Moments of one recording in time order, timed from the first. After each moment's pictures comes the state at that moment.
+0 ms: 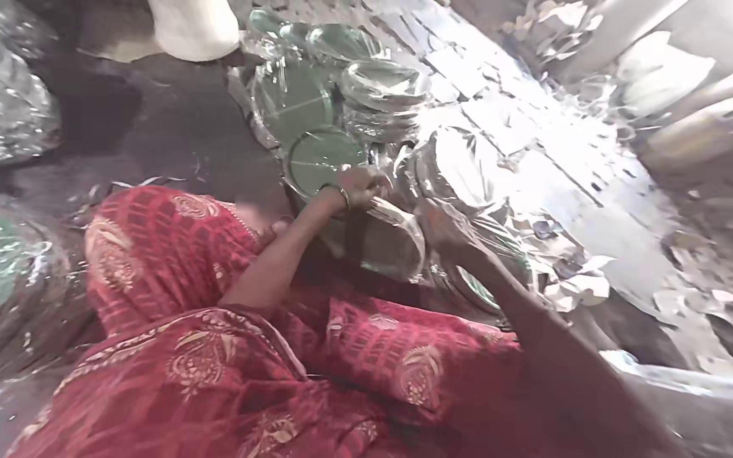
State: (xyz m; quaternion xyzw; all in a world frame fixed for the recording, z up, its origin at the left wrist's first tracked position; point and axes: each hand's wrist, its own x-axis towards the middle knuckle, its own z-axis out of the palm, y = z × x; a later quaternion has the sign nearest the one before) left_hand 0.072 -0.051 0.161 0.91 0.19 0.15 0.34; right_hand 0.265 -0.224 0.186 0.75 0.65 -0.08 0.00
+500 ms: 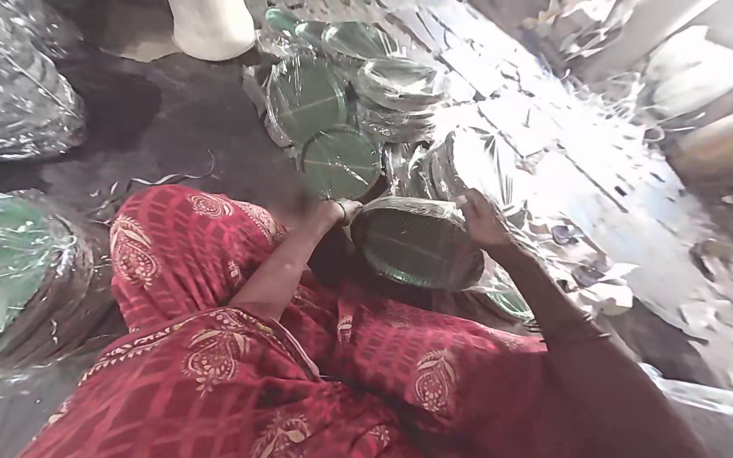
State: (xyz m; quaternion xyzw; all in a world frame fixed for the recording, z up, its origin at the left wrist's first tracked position) left_hand 0.040 -0.068 0.149 0.87 0.34 -0.17 0.33; right_hand 0.296 -0.222 0.195 0.77 0.59 -0.16 -0.18
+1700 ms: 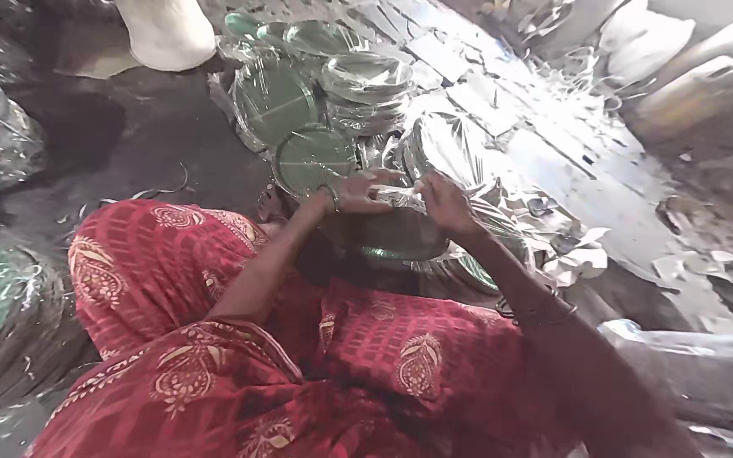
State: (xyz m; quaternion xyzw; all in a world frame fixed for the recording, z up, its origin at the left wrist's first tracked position) left_hand 0.083 -0.073 0.164 0.89 0.06 0.21 0.40; right_hand 0.258 -0.221 0.219 0.75 0.64 -0.07 -0.17
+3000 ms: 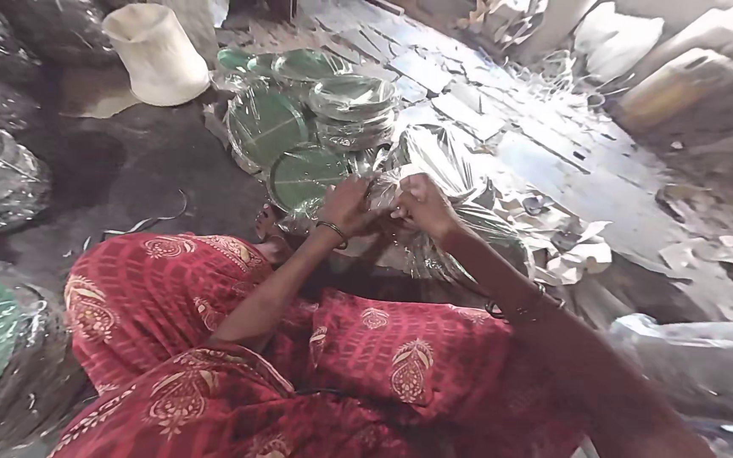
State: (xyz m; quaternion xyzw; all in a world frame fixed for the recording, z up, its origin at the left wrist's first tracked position) left_hand 0.059 -0.139 0.227 0.87 0.32 0.17 0.34; right_hand 0.237 -0.212 0.227 0.75 0.48 -0.28 -0.36
